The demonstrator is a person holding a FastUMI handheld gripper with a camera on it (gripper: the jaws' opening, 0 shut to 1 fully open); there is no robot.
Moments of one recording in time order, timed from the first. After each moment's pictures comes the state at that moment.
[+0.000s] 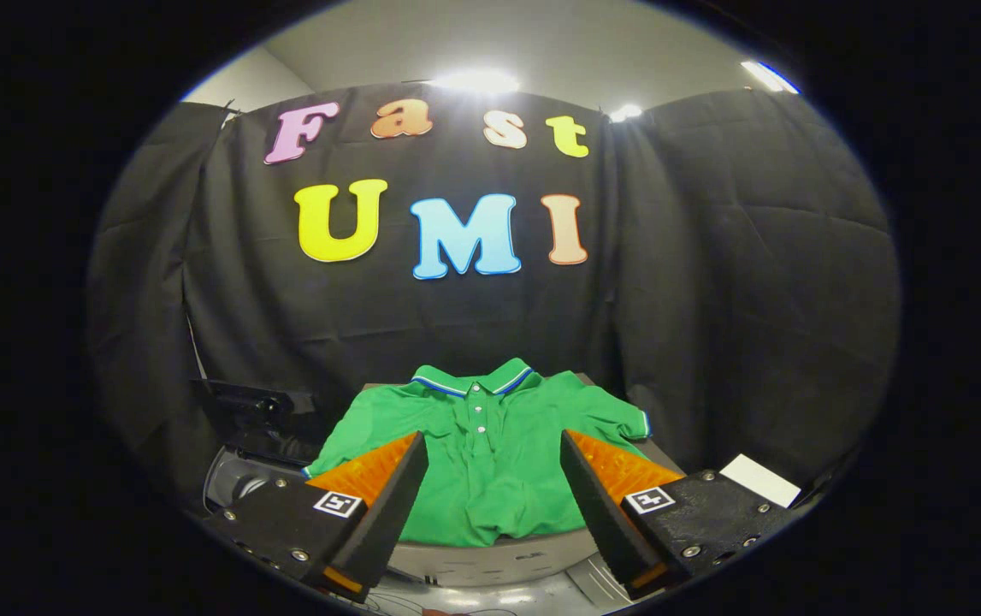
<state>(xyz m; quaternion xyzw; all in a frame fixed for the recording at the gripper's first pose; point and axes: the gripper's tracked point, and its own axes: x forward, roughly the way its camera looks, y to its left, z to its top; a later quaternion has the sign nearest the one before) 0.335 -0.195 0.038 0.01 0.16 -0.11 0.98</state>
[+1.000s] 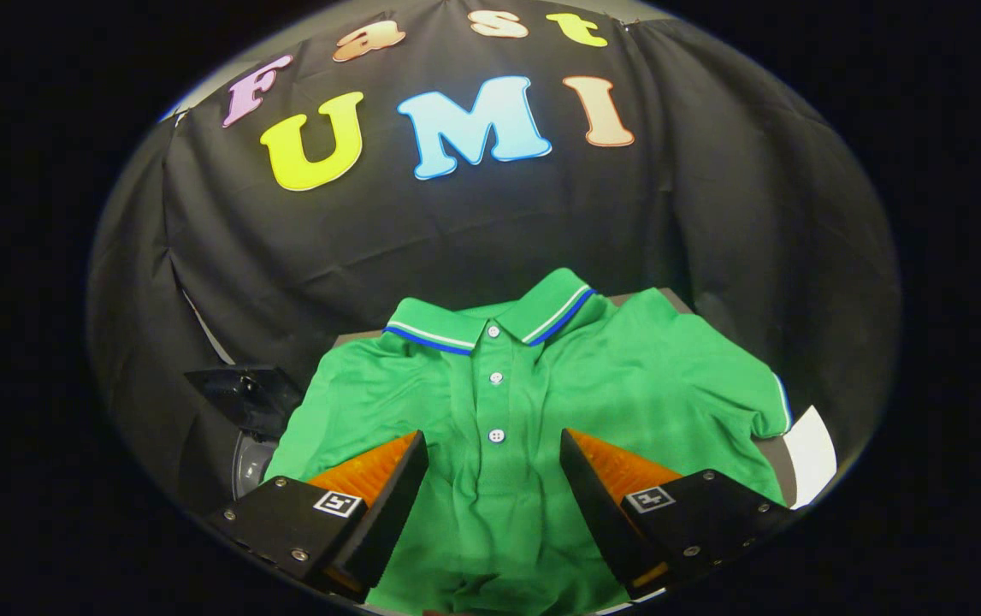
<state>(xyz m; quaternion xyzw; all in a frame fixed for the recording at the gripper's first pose) 0.433 -0.196 -0.064 0.07 0.33 -0.04 0.94</state>
